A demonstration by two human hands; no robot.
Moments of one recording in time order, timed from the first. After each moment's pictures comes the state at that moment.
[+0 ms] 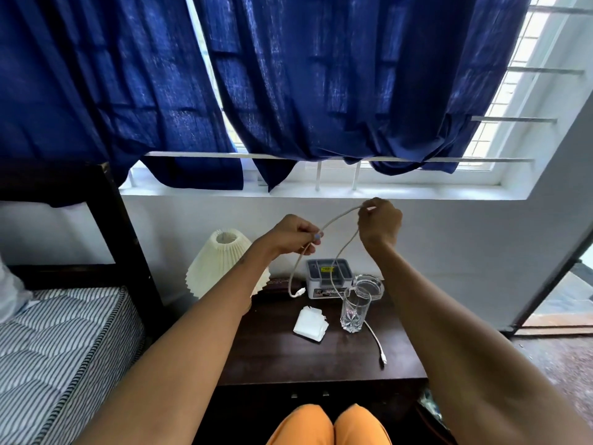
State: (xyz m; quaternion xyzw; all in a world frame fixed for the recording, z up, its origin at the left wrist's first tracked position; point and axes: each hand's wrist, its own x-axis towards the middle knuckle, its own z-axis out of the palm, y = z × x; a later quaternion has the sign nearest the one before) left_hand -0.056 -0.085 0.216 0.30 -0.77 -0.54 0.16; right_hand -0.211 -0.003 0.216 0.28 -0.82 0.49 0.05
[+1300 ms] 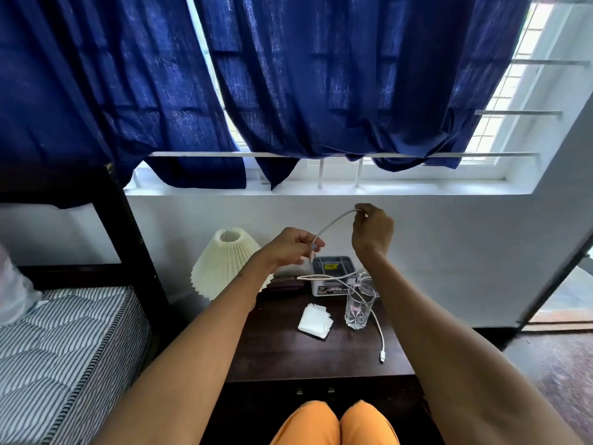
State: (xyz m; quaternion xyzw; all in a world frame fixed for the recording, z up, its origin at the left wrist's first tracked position) left_hand -0.045 -0.079 0.193 0.31 -0.77 -0.54 0.14; right_hand -0.185 0.002 0.203 0.30 -0.81 0.49 0.08
